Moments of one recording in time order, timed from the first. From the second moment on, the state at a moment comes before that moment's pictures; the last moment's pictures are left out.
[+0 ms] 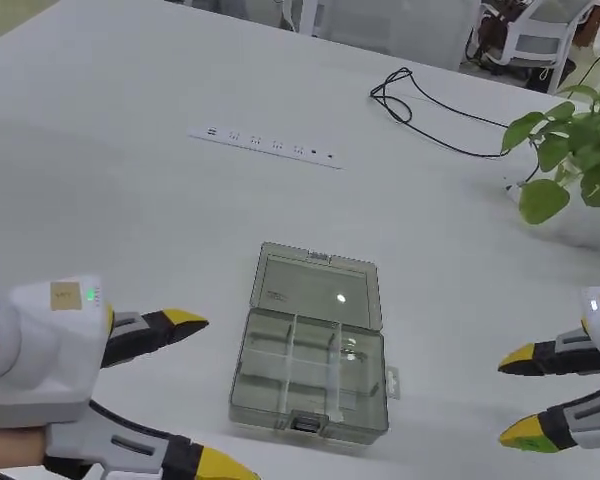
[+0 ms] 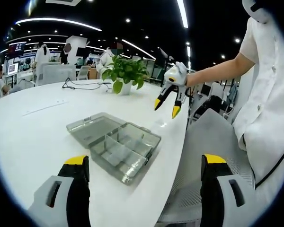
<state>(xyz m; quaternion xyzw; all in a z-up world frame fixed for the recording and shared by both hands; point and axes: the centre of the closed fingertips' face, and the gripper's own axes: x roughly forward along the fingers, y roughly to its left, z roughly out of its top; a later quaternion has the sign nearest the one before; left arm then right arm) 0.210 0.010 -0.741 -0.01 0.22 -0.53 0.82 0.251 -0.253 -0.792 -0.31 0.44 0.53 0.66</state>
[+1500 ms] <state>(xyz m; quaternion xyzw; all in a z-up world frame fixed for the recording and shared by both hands) 0.213 0.011 -0.740 -0.01 0.23 -0.53 0.82 0.260 -0.315 -0.858 -0.43 0.47 0.51 0.58</state>
